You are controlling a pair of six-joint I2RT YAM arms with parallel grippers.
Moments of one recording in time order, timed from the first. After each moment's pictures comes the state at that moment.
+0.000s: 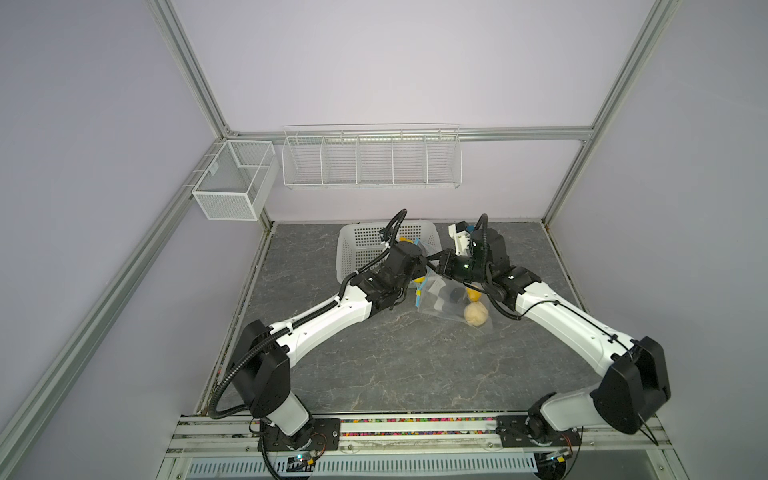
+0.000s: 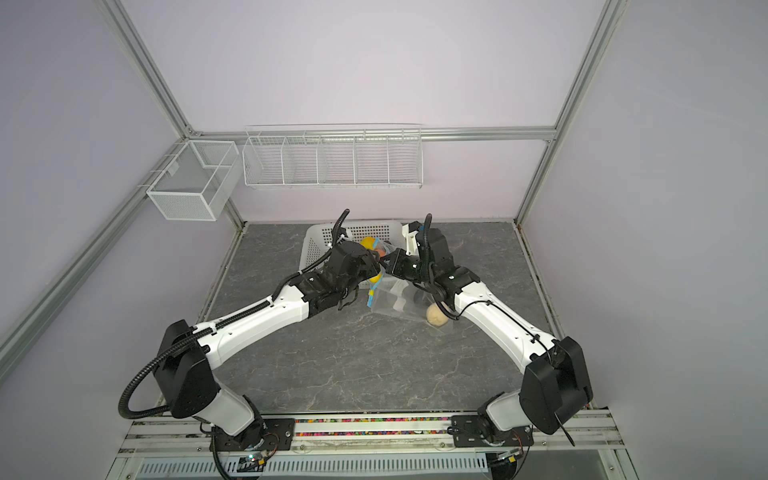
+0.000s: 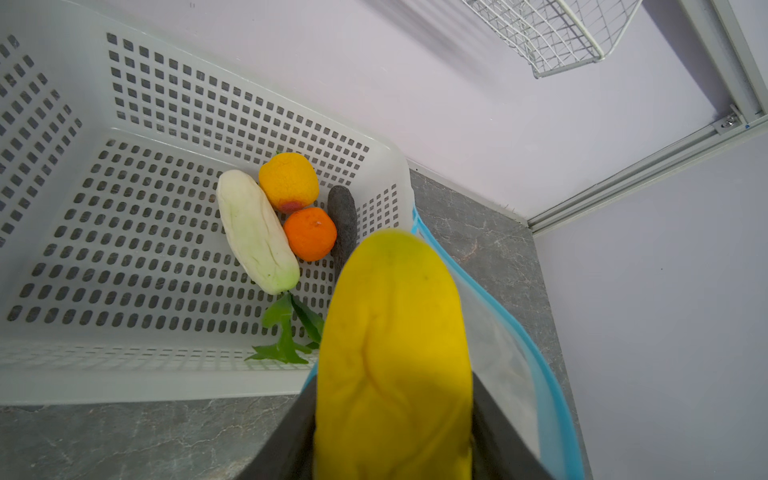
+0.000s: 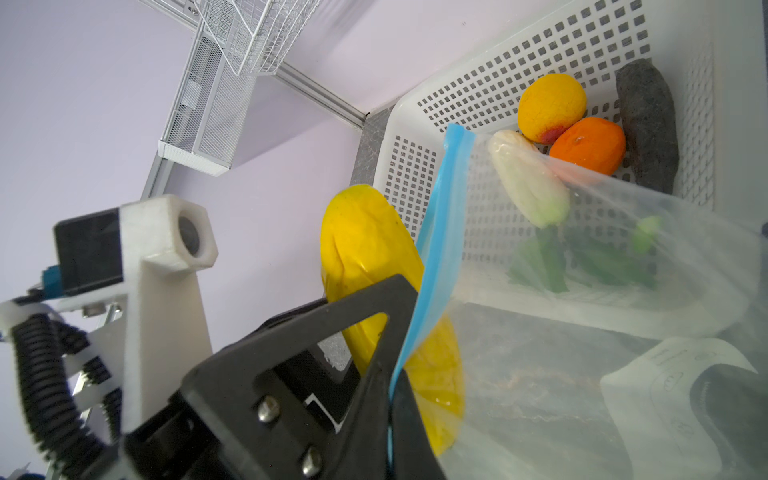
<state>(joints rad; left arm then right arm) -0.86 1.60 1.30 -0.21 -0.38 -0.87 0.55 1.44 1.18 -0.19 -0.38 0.82</state>
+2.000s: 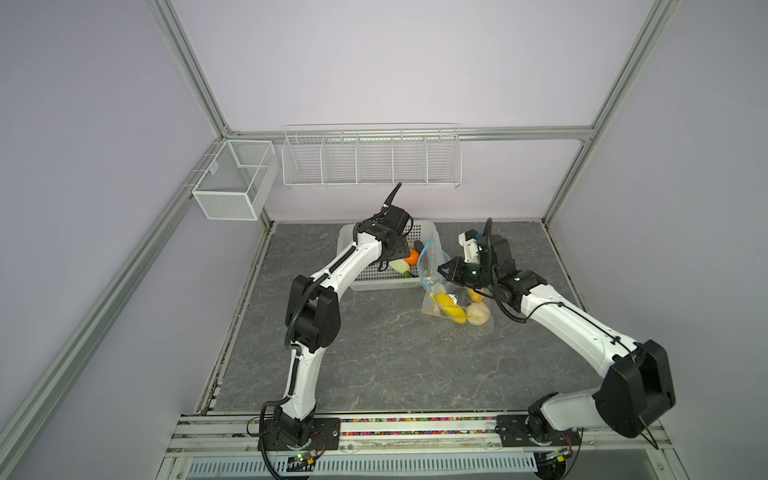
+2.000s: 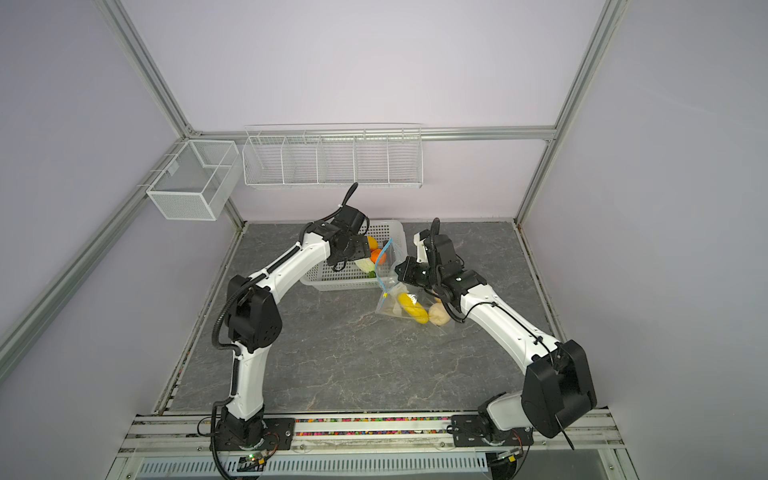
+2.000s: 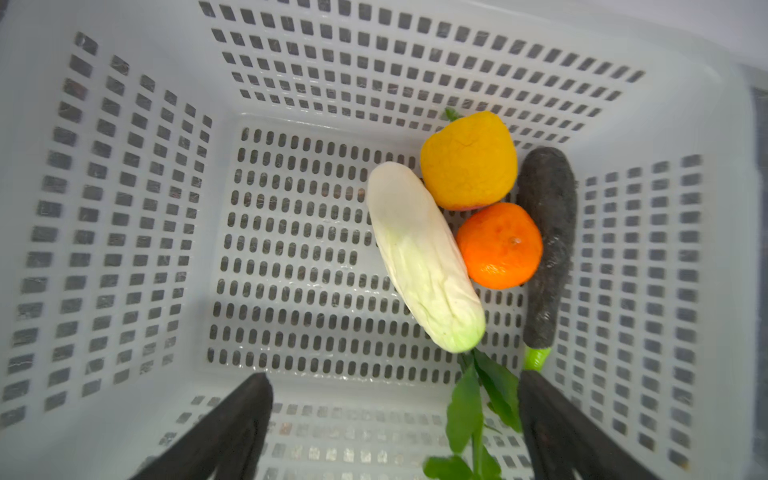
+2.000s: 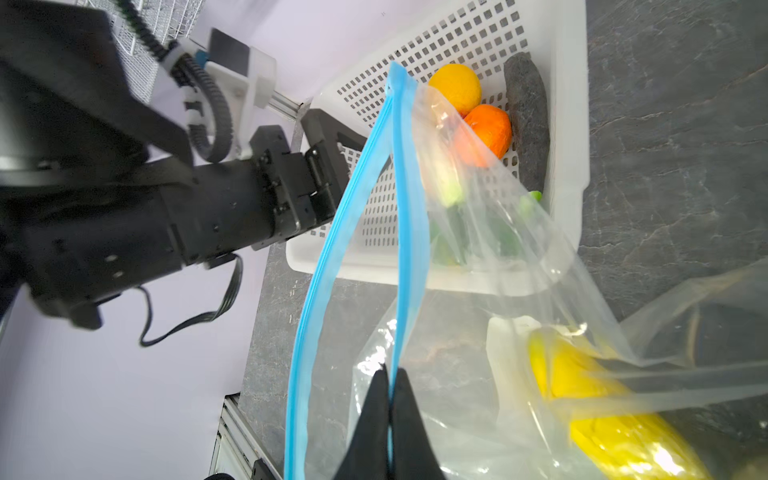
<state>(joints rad) -0.58 2.18 2.03 -0.93 -0.23 -0.67 0.48 1.41 1.11 -0.29 -0.32 0.71</state>
